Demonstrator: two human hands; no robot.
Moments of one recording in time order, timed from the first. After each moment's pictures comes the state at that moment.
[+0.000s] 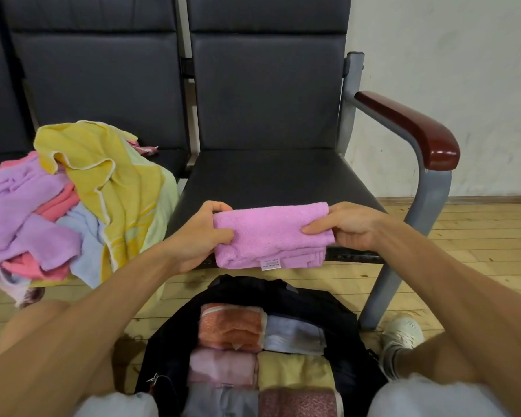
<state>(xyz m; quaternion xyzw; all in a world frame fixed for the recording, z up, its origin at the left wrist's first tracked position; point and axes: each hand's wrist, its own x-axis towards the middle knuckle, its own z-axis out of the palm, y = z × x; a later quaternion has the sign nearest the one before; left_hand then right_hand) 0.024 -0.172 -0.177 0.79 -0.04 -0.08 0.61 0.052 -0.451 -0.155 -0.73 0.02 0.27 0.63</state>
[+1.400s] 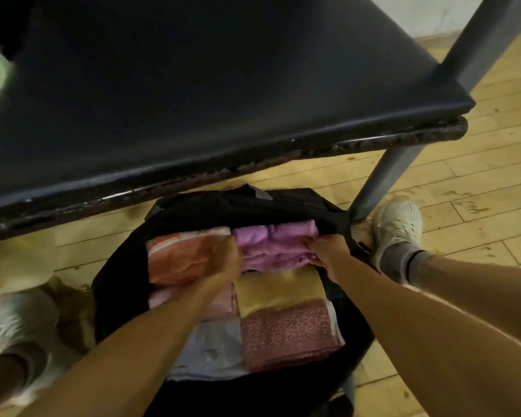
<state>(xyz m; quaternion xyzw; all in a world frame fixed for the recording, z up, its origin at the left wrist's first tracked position) 0.045 -0.271 -0.481 0.94 0.07 -0.23 0.25 0.021 -0.476 -0.504 -0.66 0.44 0.16 0.58</state>
